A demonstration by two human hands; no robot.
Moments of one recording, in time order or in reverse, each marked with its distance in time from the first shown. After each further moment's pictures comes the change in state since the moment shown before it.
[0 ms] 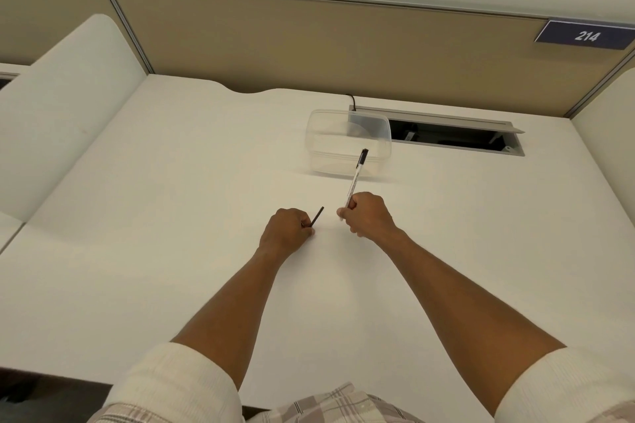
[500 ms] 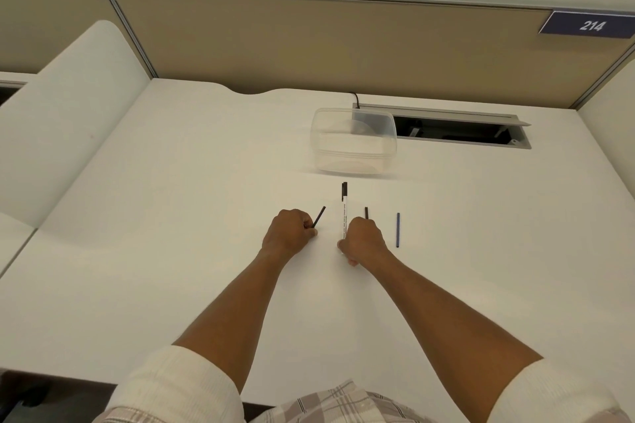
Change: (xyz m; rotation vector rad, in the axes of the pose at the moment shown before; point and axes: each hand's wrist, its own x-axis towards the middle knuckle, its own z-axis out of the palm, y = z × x) left_hand -0.004 -0.009 -0.006 0.015 -0.007 -0.007; right_hand -0.024 0.007 0.051 -0.281 -0.102 0.142
